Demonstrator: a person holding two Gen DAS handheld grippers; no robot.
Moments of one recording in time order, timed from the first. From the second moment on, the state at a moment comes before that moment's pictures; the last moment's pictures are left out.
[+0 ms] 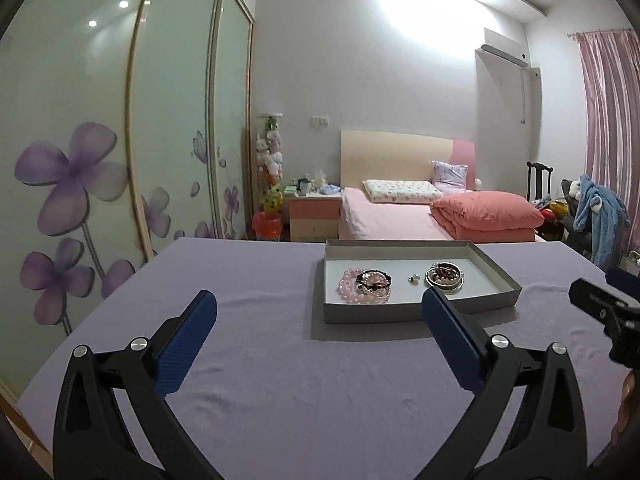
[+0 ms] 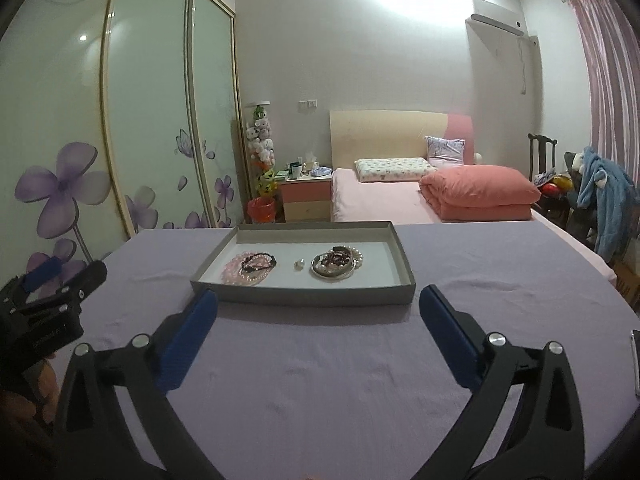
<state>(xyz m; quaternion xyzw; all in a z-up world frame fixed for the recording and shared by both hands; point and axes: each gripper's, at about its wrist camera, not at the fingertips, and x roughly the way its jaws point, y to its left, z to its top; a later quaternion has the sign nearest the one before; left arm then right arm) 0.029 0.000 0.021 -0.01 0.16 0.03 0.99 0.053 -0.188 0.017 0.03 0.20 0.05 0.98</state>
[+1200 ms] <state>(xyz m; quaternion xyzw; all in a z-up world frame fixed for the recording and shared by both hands) -0.001 -0.010 0.010 0.00 0.16 0.04 0.99 0.020 -0.191 0.005 0.03 0.16 0.03 0.99</state>
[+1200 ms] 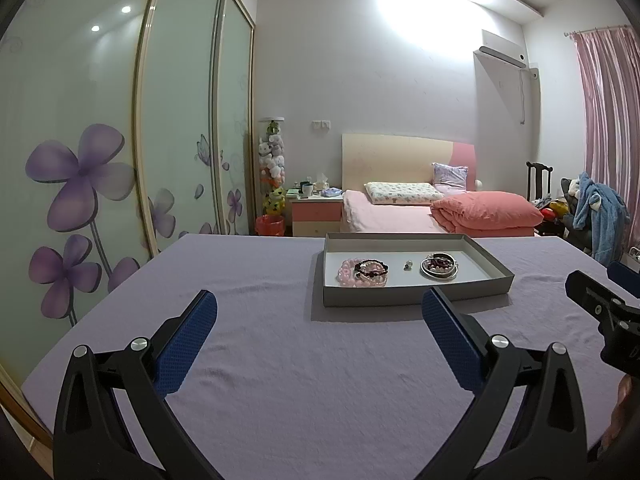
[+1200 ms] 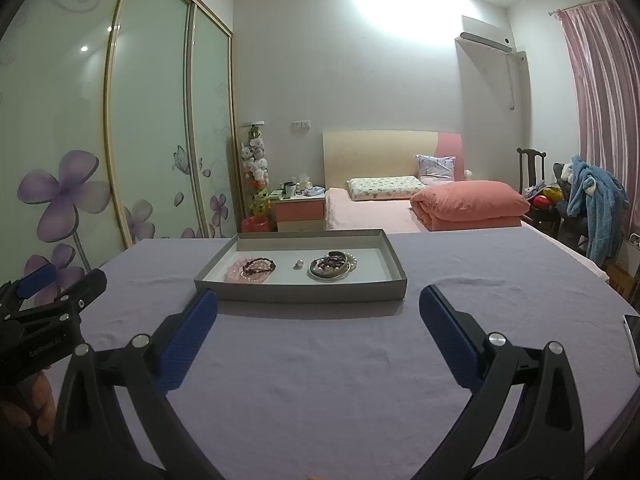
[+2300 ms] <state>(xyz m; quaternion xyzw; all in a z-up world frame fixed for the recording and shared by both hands) -0.002 -0.017 0.008 0.00 0.16 0.04 0.99 0.021 -0.191 0.004 0.03 0.17 0.03 0.99</state>
